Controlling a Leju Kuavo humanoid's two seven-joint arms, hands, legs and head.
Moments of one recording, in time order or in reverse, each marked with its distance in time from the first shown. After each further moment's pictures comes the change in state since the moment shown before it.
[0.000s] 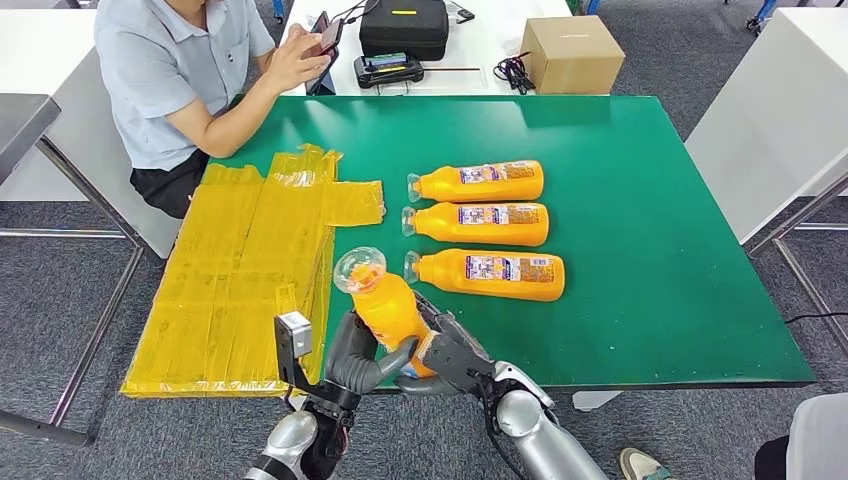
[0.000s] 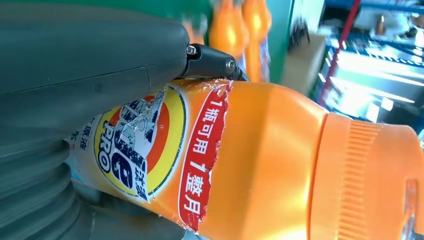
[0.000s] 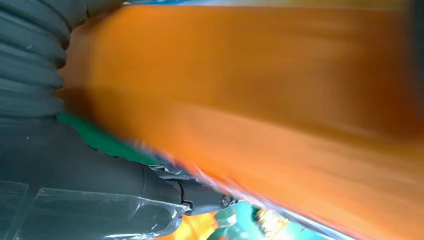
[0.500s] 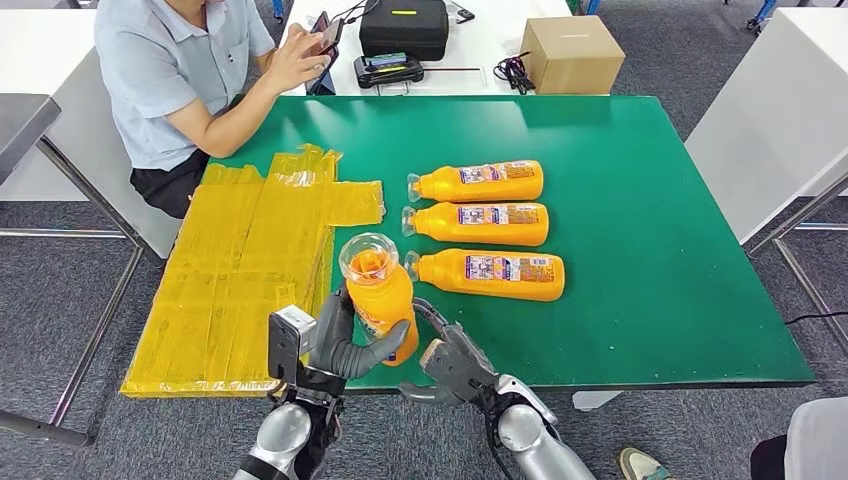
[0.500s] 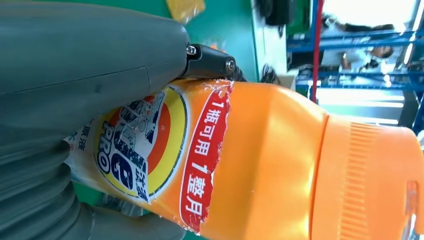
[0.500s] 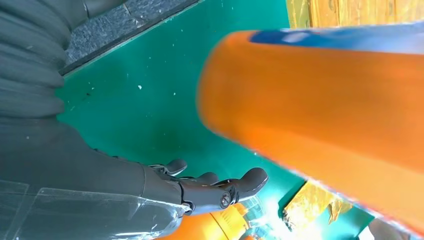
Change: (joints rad) left arm 0.035 0.008 0.016 -0.193 -0.234 0.168 0.047; right arm 0.056 0.019 -0.042 -0.012 0.041 -0.041 0.015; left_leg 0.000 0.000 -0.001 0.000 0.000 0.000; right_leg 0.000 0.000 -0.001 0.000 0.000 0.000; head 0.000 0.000
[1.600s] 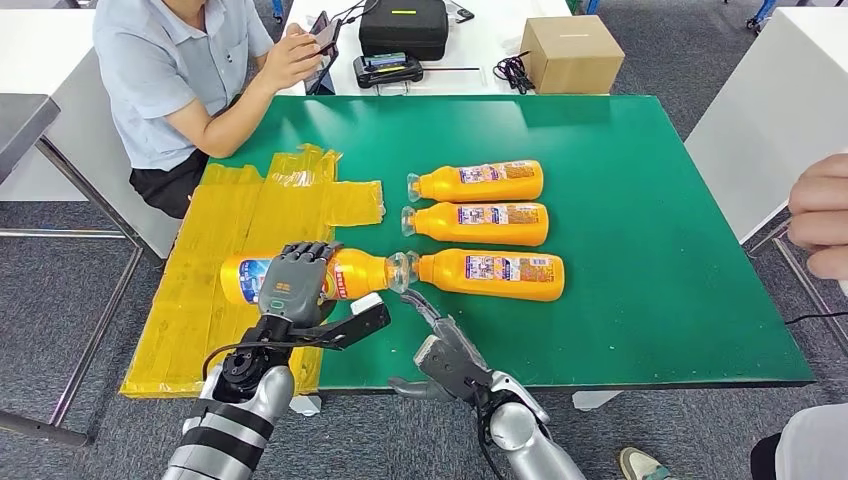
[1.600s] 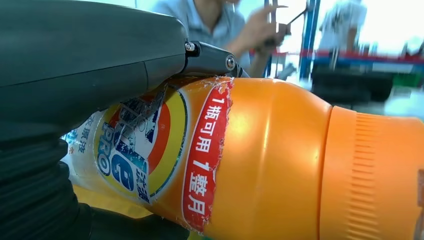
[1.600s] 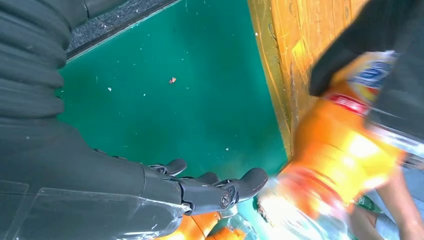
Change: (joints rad) left arm -0.190 0.089 0.138 0.100 -1.328 0.152 0.391; right arm 0.011 0.047 -0.029 -0.043 0.009 0.017 -0.024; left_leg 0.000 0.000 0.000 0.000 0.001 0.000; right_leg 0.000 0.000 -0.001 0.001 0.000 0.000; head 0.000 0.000
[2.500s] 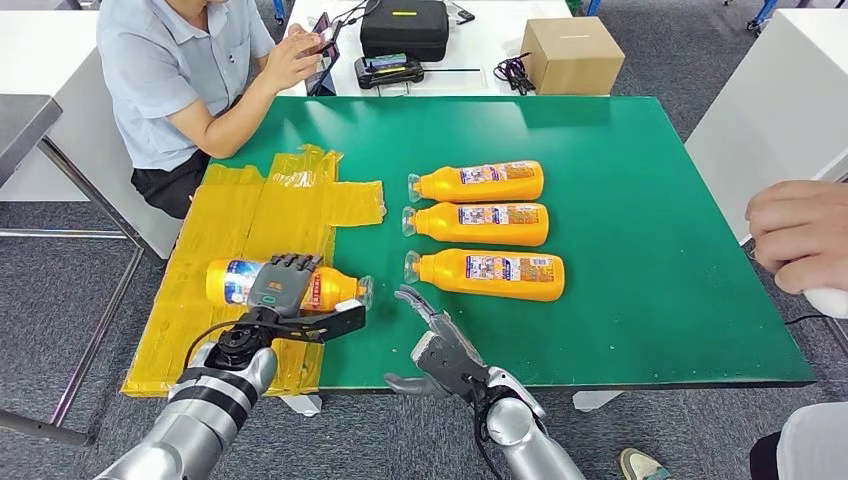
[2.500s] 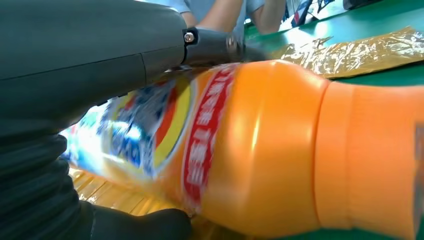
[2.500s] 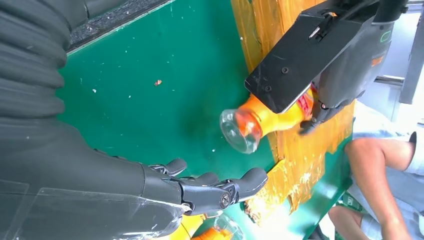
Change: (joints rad) left arm -0.212 0.075 0.029 0.448 -0.128 -0.071 0.063; right arm -0.016 0.014 -0.002 0.006 -0.006 0.016 -0.012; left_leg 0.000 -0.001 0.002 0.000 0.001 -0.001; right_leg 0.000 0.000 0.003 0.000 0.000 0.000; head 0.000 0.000
